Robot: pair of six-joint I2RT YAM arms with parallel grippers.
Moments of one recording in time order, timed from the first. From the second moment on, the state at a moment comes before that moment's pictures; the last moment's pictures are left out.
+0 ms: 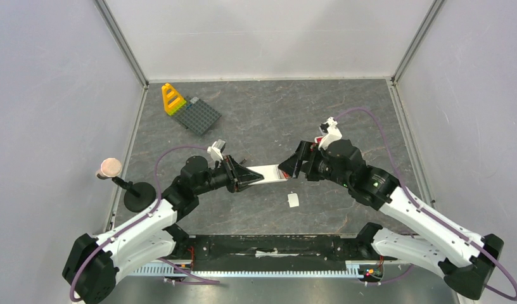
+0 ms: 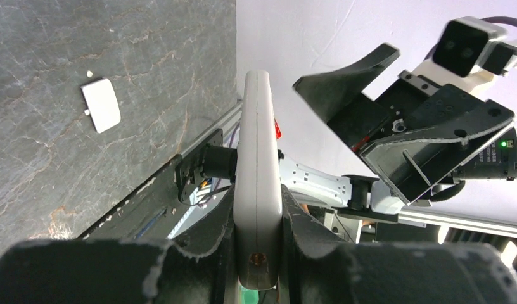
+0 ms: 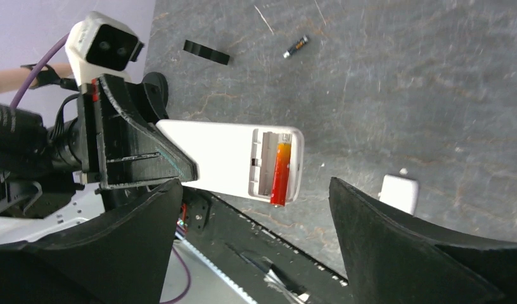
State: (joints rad) left arm -0.64 0.87 0.40 0.24 0.46 -1.37; right arm 0.81 0.90 0.87 -0.43 0.02 0.83
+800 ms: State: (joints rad) left arm -0.63 1.15 0.56 0.08 1.02 -1.09; right arm 0.79 0.89 0.75 -0.45 -0.48 0.20
